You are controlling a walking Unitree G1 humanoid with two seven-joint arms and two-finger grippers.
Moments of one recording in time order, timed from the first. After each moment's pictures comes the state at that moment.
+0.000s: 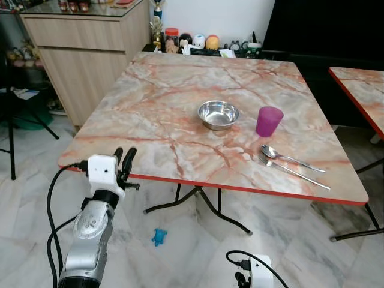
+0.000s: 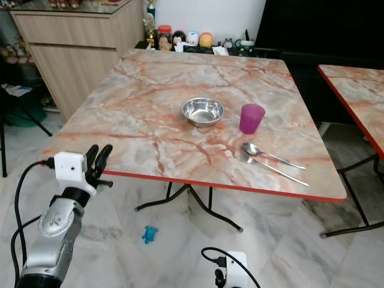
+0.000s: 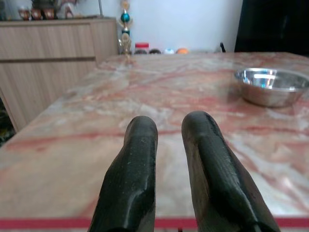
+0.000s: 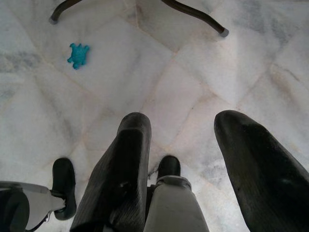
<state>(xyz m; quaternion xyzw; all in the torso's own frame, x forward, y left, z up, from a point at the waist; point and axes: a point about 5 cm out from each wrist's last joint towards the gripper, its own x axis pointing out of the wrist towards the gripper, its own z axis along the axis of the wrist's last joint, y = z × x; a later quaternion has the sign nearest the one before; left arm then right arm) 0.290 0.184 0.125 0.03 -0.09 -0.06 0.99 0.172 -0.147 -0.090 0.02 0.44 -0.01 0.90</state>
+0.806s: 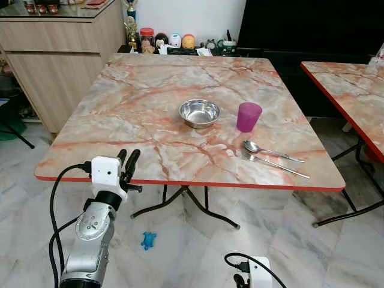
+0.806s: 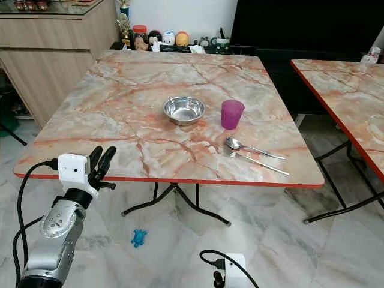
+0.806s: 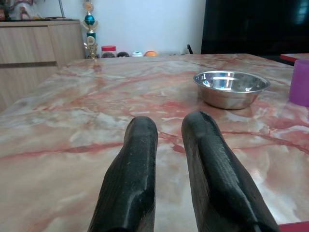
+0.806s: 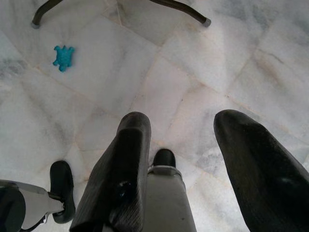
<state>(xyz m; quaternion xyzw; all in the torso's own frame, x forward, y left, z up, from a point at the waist) 0.289 0.179 0.129 0.03 -0.10 -0.07 0.99 0.169 -0.146 -0.091 0.02 0.44 -0.01 0.90</state>
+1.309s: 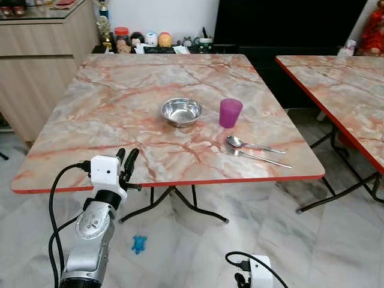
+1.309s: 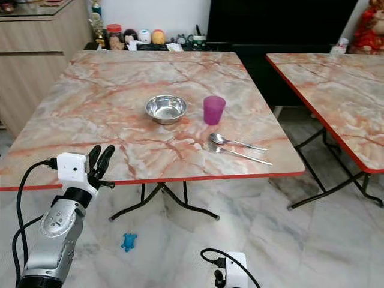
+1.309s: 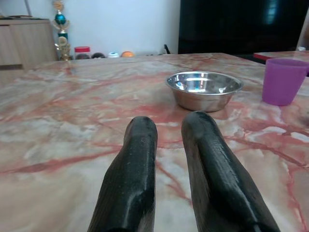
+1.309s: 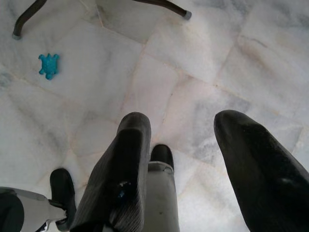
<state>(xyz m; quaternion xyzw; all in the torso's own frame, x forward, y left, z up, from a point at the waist) 0.290 0.180 0.130 0.03 -0.10 -0.06 0.99 0.171 -0.146 -0.091 0.02 0.44 0.00 0.90</state>
